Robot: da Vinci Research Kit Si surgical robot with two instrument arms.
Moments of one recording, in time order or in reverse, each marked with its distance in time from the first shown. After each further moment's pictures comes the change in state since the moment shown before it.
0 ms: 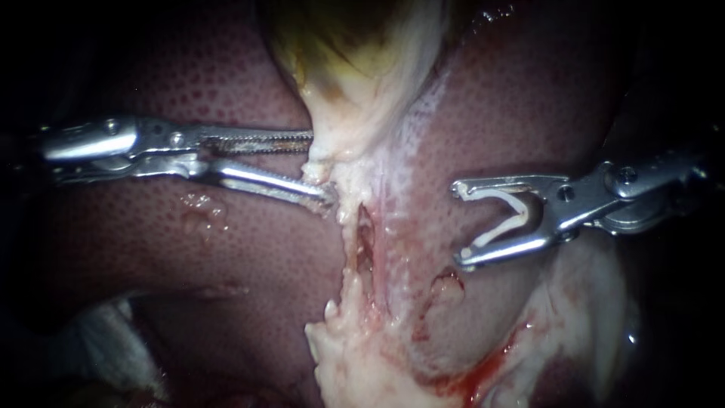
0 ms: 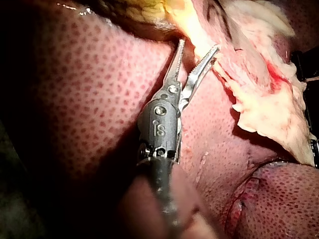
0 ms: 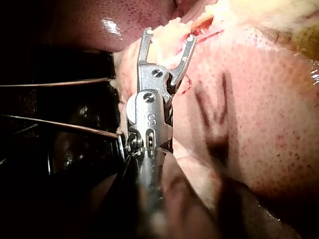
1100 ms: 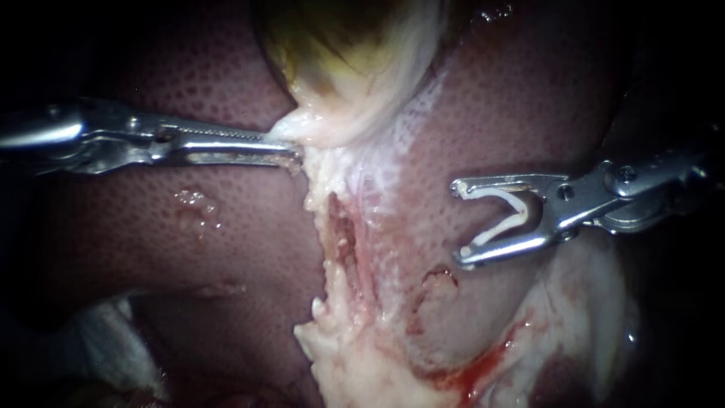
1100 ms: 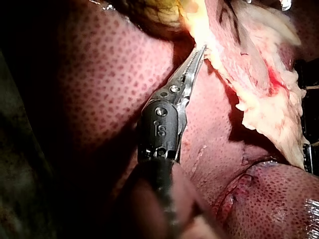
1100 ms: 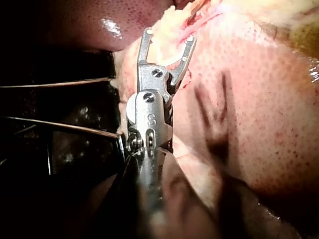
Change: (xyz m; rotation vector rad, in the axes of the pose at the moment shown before) right arm 0.000 0.000 0.000 -0.001 0.001 0.001; left arm 0.005 0.001 -0.008 -0.017 0.009 -0.079
